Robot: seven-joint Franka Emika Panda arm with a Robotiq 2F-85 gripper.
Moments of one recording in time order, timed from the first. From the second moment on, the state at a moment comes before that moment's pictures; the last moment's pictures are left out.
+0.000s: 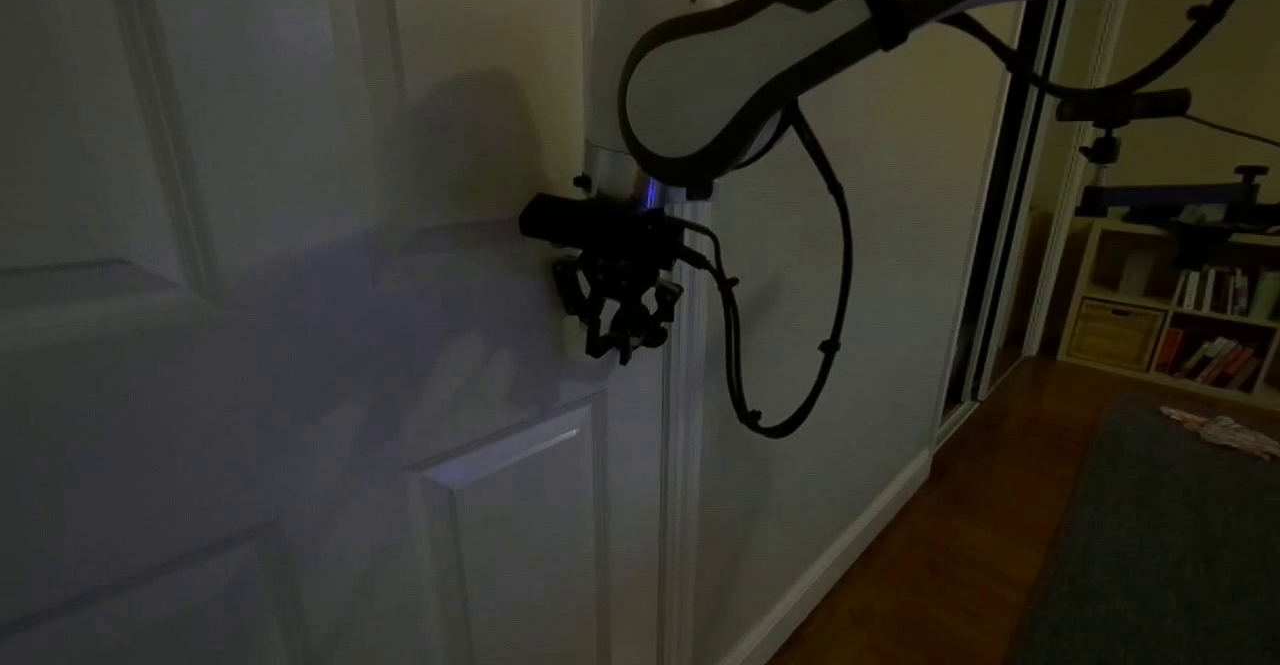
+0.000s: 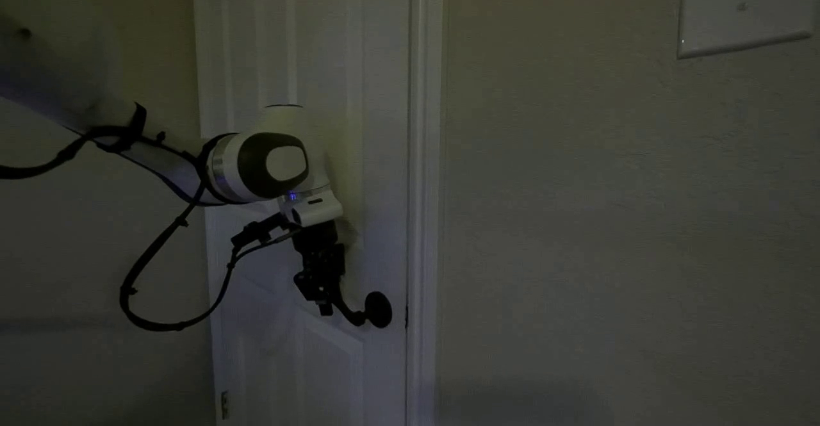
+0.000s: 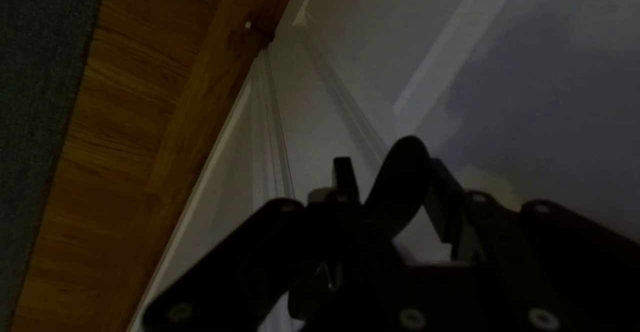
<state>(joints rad) 0.24 0.83 -0.06 -1.23 -0.08 2.27 1.39</state>
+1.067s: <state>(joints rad) 0.24 0.90 -0.07 -1.21 -0.08 2.32 1.33</state>
